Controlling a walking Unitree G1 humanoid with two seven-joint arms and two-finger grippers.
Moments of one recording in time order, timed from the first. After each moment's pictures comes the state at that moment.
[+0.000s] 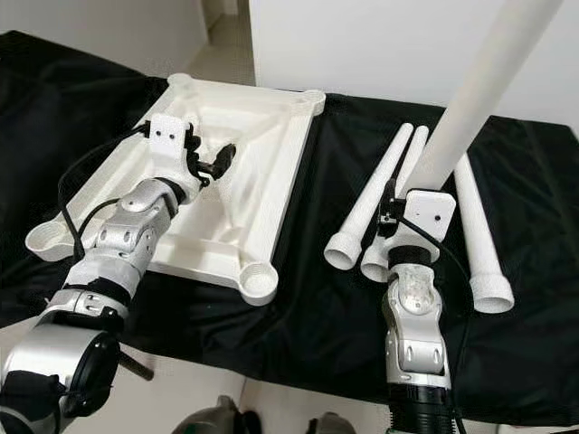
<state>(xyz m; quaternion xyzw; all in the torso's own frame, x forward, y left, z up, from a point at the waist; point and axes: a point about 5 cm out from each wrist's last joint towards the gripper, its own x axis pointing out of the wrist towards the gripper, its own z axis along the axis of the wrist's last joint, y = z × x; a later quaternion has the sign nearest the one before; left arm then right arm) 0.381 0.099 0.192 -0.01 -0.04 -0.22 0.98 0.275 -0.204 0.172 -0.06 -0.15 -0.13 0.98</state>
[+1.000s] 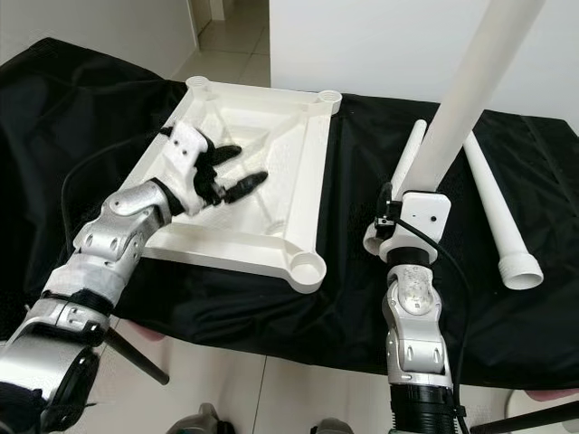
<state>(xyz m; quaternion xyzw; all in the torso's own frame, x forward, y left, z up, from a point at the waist) 0.343 0.091 0.185 0.10 -0.04 -0.53 0.84 0.277 -0.199 0.174 -0.06 -0.15 -0.11 0.98</state>
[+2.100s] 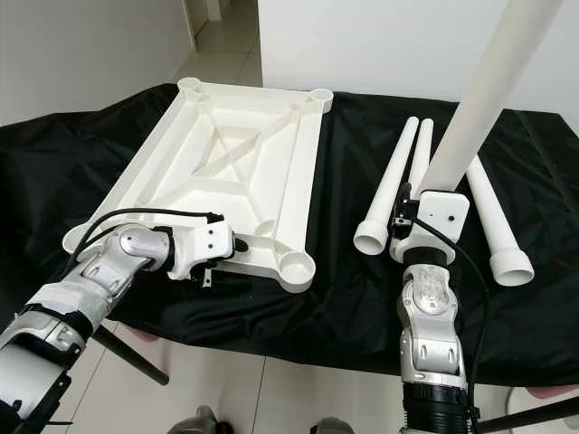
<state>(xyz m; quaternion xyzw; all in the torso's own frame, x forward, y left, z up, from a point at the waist) 0.326 0.092 0.122 0.33 0.09 -0.62 0.70 0.275 -0.215 0.177 -0.08 -0.14 -0.14 0.98</state>
